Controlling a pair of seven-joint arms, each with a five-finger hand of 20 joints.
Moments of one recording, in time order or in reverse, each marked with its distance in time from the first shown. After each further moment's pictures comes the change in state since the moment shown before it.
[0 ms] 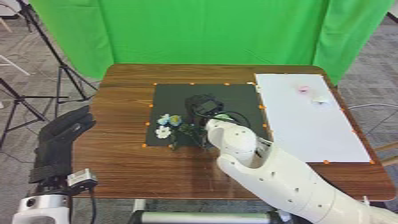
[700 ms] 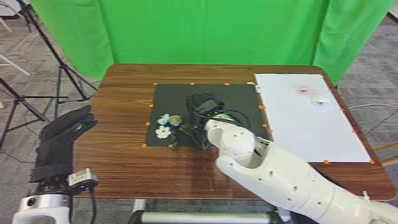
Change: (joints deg) left arm 0.0 0.9 0.2 0.0 -0.3 0.0 0.2; right arm 2.3 0.7 -3.2 1.1 -0.2 2.6 2.7
